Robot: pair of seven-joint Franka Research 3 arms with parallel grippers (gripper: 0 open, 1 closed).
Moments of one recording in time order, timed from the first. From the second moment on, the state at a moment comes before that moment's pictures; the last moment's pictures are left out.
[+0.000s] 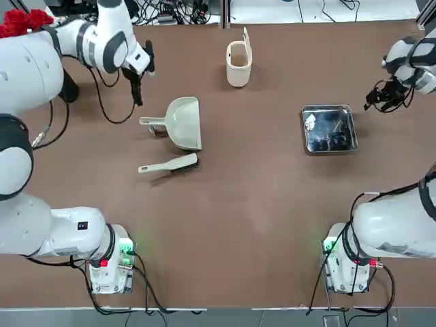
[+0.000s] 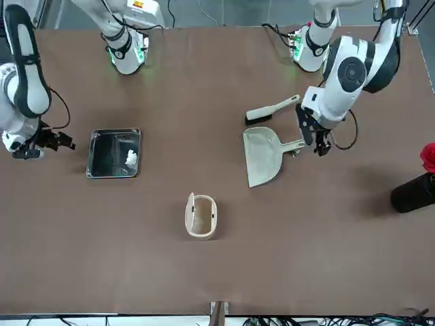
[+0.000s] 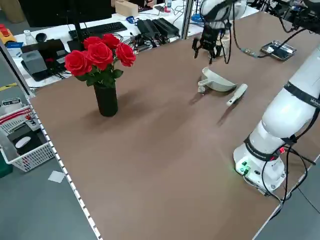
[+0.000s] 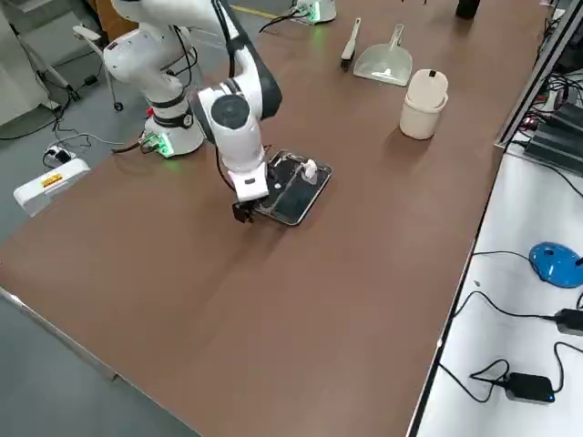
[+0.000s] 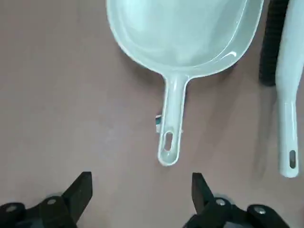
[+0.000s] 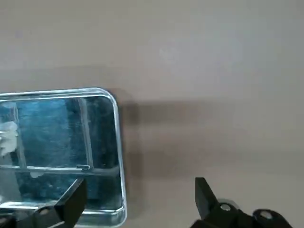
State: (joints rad) left arm 0.05 -0.03 -0.40 -2.30 0.07 2.21 0.98; right arm -0.16 0.18 -0.27 -2.30 0.20 2.36 -0.54
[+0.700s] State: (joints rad) left arm 0.04 0.10 -0.42 -2.42 0.20 2.44 0.94; right arm -0.13 0.29 -0.20 -2.36 0.27 2.54 -0.58
